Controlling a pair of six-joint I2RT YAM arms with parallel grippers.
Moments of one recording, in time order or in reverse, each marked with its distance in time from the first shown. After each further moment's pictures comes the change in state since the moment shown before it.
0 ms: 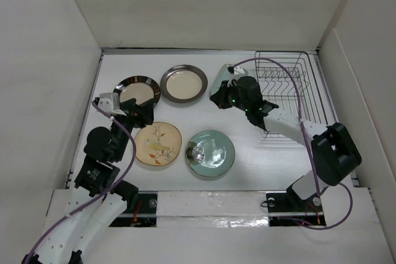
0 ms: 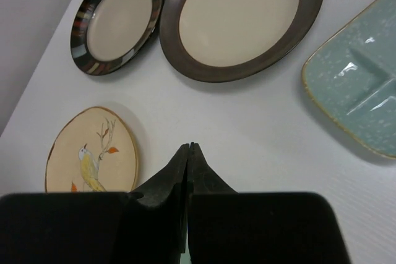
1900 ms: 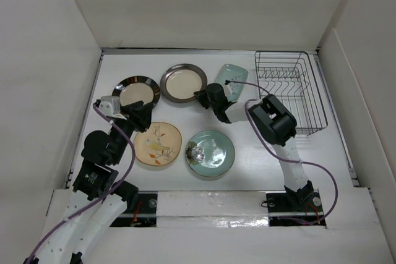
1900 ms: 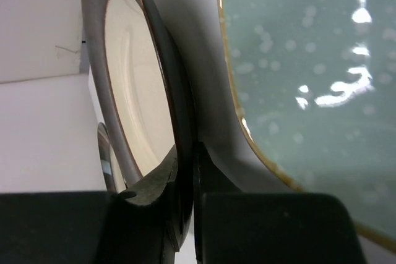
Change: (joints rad) left arm 0.000 -0.040 -0.007 -0.014 0.095 0.000; right arm 0.052 0.731 0.369 0.246 0.426 0.950
